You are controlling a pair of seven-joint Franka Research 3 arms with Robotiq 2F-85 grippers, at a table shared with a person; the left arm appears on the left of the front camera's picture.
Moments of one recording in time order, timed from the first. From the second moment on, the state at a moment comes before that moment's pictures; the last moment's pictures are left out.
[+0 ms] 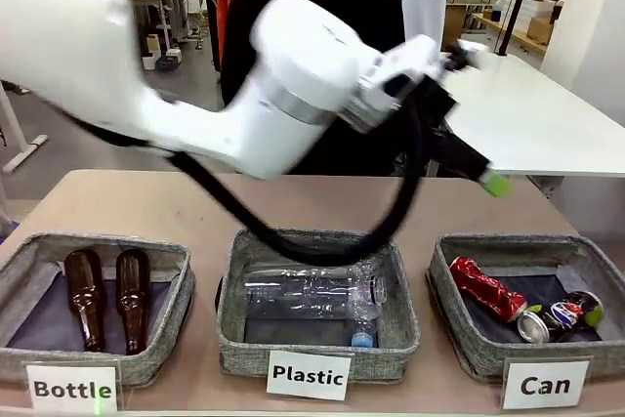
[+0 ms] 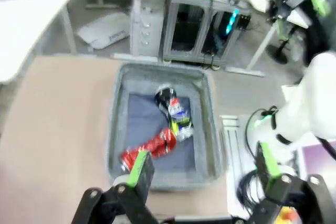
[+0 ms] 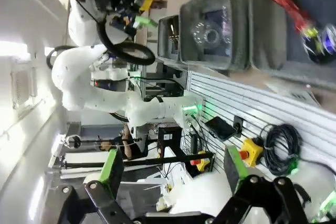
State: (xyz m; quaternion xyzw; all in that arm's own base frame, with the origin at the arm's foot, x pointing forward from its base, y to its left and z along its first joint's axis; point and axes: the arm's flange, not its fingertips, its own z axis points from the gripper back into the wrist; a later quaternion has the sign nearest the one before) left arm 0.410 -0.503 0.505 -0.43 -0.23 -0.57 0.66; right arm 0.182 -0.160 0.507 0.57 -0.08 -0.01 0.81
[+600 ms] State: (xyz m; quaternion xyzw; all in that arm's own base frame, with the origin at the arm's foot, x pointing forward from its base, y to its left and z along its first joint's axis) left arm 0.387 -0.125 0.521 -0.55 -0.23 -0.28 0.75; right arm 0.333 -0.007 0.480 0.63 -0.07 0.01 0.78
